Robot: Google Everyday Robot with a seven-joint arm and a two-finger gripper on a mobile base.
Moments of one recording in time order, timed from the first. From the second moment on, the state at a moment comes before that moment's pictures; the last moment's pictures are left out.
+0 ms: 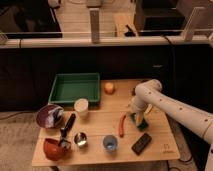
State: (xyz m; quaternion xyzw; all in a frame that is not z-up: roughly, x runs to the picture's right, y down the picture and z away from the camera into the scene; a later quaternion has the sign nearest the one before) arm 0.170 0.152 0.869 -0.28 -0.15 -0.17 0.93
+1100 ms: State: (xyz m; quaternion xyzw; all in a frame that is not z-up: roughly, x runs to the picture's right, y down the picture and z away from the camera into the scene) arm 0.175 0.159 0.877 -0.29 -0.15 -0.16 0.93
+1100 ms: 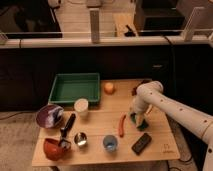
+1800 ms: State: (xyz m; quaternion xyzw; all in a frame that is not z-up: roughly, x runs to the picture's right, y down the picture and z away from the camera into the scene) arm 0.172 0.155 0.873 -0.28 -0.16 -0.17 0.93
